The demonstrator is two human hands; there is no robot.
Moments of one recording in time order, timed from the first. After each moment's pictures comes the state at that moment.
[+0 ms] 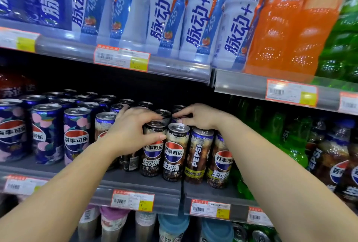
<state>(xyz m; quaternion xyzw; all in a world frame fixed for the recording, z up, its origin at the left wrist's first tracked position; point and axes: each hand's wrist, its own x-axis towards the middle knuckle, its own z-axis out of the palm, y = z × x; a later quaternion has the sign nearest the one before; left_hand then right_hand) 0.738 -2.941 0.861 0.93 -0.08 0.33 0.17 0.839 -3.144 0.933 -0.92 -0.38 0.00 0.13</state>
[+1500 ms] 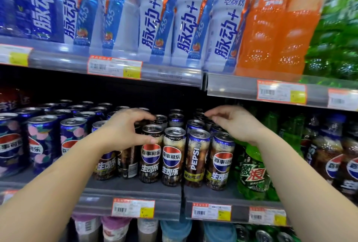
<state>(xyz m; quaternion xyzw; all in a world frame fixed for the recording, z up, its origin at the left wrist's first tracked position) 0.736 -2.927 0.886 0.93 -0.13 0.26 0.23 0.810 -3.229 0.928 -0.89 -0.31 -0.13 0.32</state>
